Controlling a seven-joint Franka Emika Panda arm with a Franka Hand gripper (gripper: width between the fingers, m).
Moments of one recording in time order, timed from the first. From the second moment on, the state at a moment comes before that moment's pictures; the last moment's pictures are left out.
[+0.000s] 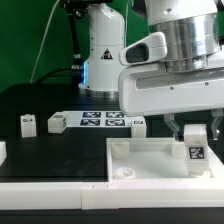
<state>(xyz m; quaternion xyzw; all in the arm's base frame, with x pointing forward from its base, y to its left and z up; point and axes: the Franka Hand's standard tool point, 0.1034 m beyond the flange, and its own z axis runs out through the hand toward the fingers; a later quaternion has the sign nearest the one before) 0.629 0.109 0.083 -0.97 0.20 -0.03 0.10</state>
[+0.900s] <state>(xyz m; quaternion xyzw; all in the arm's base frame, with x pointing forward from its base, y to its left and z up) 0.624 0.118 0.083 -0.78 0.62 0.01 0.08</state>
